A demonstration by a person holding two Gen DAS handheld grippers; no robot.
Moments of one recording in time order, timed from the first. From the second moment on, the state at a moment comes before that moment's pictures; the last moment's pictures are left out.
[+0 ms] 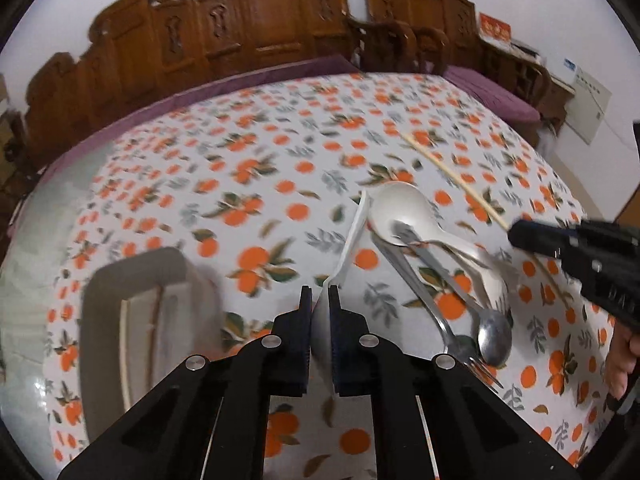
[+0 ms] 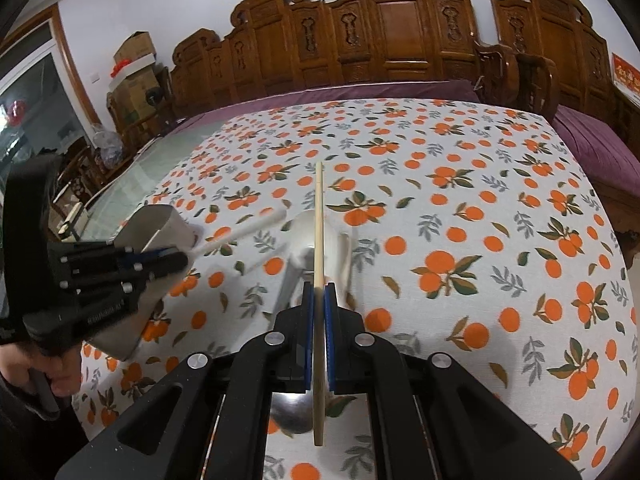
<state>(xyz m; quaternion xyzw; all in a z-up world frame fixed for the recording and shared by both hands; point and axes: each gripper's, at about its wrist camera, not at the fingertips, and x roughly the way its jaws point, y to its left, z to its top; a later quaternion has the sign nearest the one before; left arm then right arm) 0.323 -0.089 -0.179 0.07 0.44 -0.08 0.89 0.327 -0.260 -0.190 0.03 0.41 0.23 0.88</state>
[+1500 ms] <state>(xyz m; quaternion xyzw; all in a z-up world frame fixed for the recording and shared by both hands) 0.277 0.048 -0.188 0.04 0.46 0.02 0.89 0.262 -0.140 -0.176 -0.05 0.40 0.30 0.86</state>
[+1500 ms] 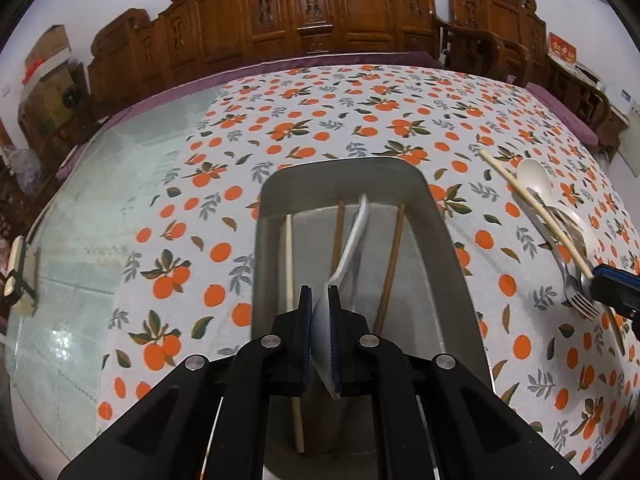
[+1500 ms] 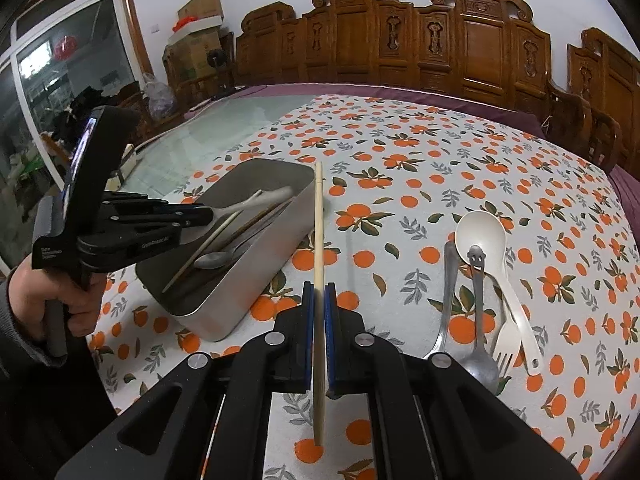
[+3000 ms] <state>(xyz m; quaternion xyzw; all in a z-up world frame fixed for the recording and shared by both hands) 0.255 0.145 -0.142 -0.03 0.38 0.04 0.92 0.300 -0.012 -0.203 0.03 0.45 0.32 0.83</state>
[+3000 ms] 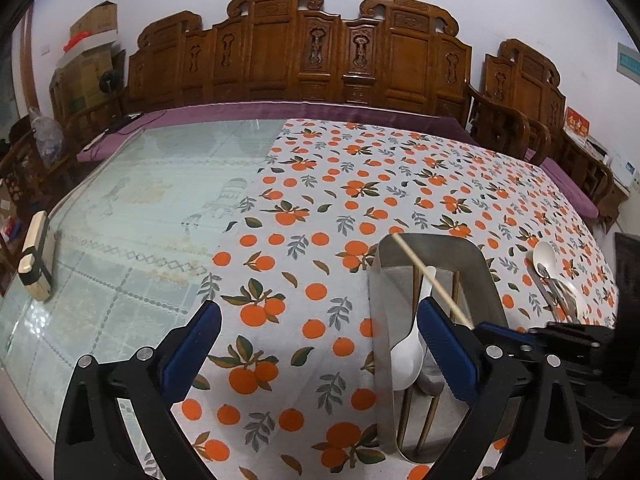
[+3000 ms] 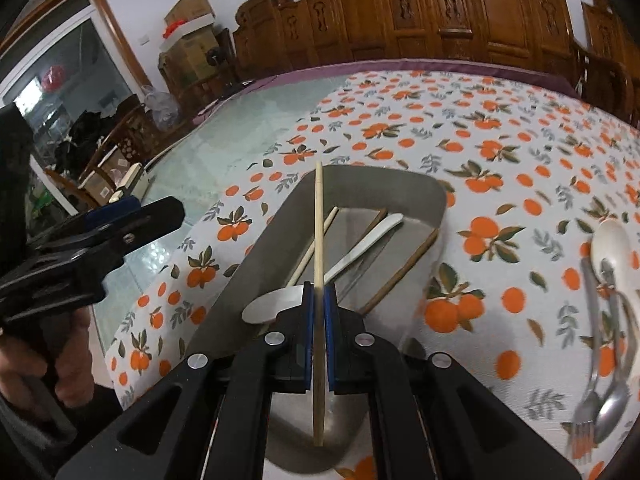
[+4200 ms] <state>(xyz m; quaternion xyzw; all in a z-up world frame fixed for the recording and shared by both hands) 0.244 0.023 -0.143 -0.01 0.38 -0.07 0.92 0.277 -0.228 -0.157 -0.02 0.36 0.20 0.91</state>
